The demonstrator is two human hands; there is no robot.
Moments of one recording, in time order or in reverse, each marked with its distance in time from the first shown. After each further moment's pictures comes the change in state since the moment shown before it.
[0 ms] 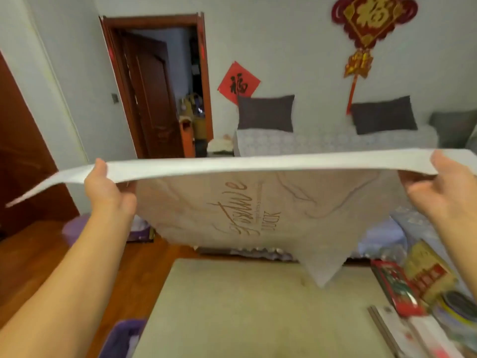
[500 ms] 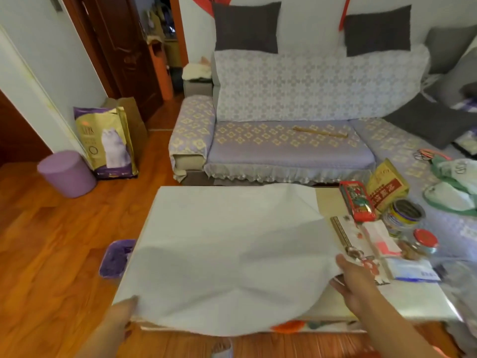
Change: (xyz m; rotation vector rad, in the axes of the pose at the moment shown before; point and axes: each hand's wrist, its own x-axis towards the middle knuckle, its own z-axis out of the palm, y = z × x) left_hand -0.174 -0.126 -0.419 1.199 0.508 -0.755; right_hand -0.250 0.100 -0.250 -0.764 0.426 0.575
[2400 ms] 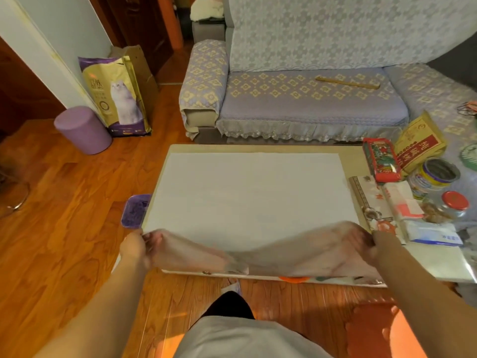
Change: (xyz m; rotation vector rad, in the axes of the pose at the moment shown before) left_hand -0.084 0.037 0.018 -0.395 -0.023 0.102; right_hand 0.098 0.033 -0.044 0.059 0.134 0.237
